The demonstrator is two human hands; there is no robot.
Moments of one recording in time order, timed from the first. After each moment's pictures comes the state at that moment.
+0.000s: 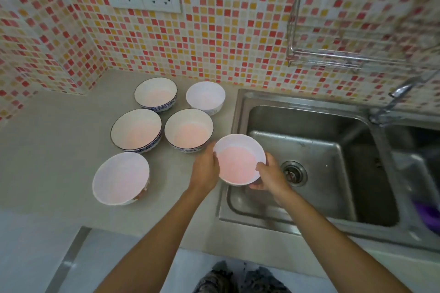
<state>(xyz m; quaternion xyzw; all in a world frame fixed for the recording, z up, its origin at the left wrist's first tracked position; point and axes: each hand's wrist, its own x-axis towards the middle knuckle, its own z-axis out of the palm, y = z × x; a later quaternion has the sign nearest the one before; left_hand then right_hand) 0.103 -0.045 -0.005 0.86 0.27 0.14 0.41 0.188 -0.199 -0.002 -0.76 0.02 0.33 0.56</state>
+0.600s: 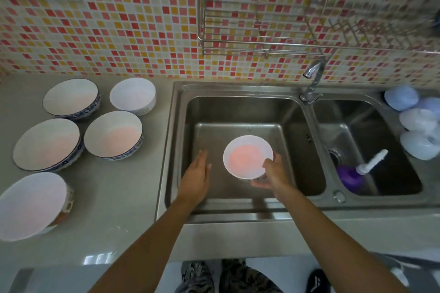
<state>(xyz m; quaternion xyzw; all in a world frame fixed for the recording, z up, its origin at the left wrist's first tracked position) 0.155 -0.160 -0.055 0.91 0.18 -0.02 0.37 0.255 -0.351 -0.024 -0.74 0.22 0.27 0.58</state>
